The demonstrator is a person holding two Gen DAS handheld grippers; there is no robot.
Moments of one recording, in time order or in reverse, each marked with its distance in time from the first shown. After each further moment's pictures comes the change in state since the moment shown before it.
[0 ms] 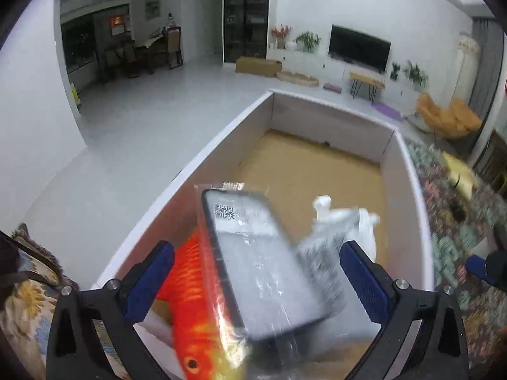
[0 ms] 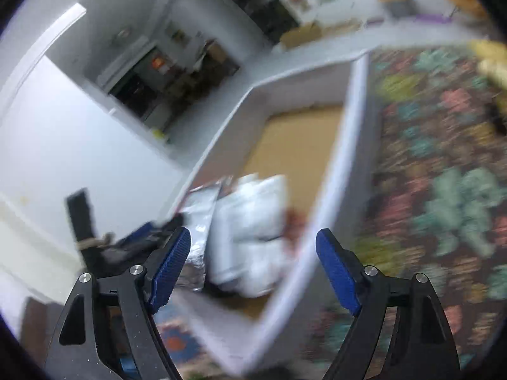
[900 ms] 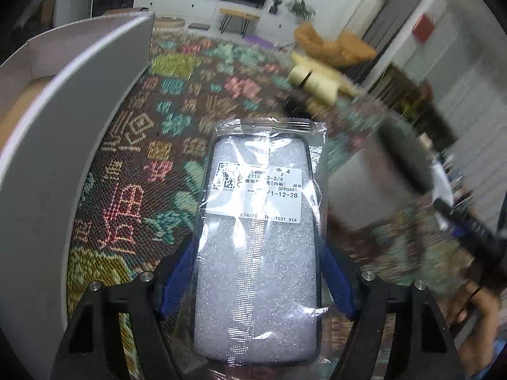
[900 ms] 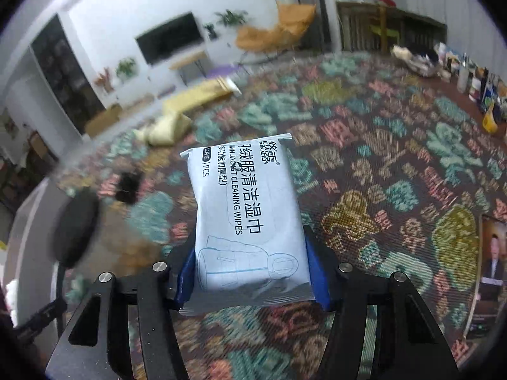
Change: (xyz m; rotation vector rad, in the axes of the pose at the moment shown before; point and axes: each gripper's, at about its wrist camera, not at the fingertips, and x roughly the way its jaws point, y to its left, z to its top) left arm 0.076 -0.286 -0.073 0.176 0.288 -0.545; right arm -0.235 -0.281 -0.031 0.308 -0.309 -0.786
